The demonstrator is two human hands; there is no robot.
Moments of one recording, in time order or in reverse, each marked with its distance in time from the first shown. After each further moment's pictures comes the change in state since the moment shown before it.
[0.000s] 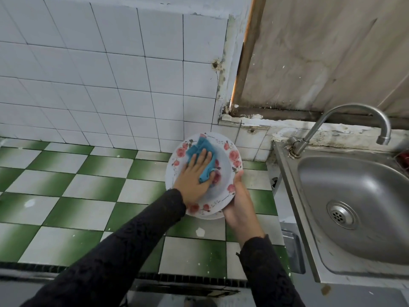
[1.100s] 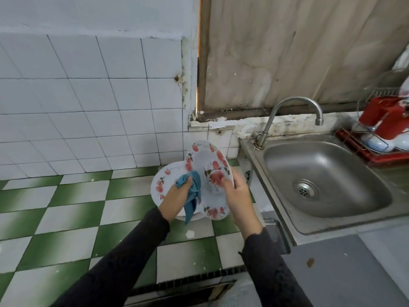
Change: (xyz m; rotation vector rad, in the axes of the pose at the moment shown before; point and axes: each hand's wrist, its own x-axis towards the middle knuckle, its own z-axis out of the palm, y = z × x) left_hand -0.044 0.031 -0.009 -0.989 -0.028 -0.239; right_hand -0.051 -0.024 -0.006 -0.585 0.216 -0.365
